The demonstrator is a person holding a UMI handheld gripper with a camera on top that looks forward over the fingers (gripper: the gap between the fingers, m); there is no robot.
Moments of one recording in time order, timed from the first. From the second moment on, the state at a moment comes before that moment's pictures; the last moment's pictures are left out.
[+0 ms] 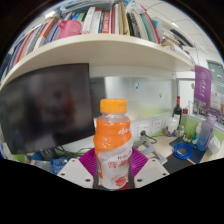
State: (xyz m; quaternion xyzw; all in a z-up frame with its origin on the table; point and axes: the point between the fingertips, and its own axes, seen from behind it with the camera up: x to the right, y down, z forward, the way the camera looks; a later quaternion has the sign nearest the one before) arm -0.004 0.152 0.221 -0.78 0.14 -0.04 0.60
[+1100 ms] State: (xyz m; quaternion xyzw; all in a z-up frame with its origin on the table) arm 0.015 0.076 0.077 -0.86 0.07 -0.09 0.51
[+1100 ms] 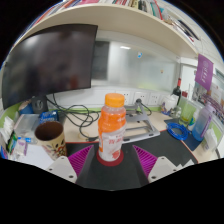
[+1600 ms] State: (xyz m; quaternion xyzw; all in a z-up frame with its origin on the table) arm -0.077 -0.083 0.195 -0.87 0.03 -0.04 0.50
